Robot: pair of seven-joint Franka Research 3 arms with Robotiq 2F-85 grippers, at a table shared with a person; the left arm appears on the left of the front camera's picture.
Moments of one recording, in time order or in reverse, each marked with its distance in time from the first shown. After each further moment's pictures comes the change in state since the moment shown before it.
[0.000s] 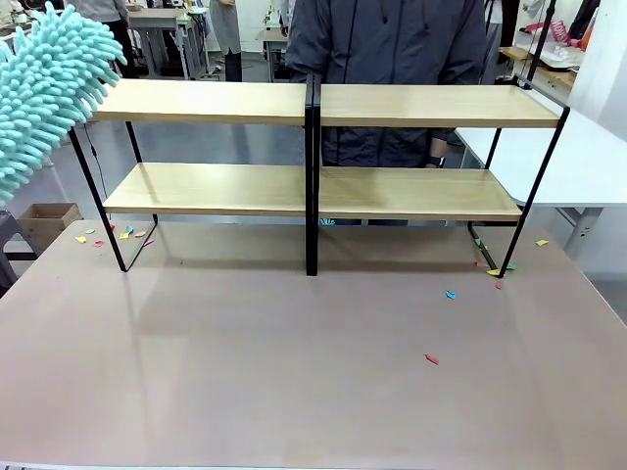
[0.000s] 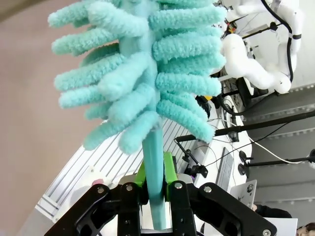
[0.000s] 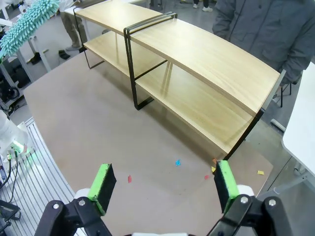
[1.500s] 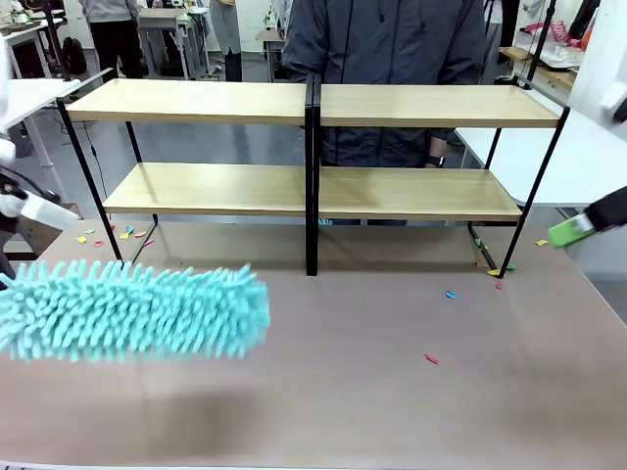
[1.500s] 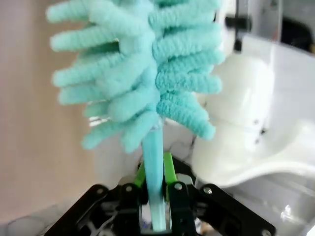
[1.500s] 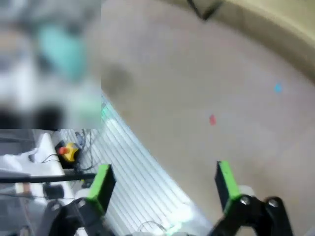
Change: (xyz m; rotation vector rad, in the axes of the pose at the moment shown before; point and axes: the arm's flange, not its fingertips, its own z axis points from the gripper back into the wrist) left arm 0.113 0.094 -0.135 -0.174 1.119 -0.418; right arm -0.077 0.004 -0.141 0.411 0.476 -0.462
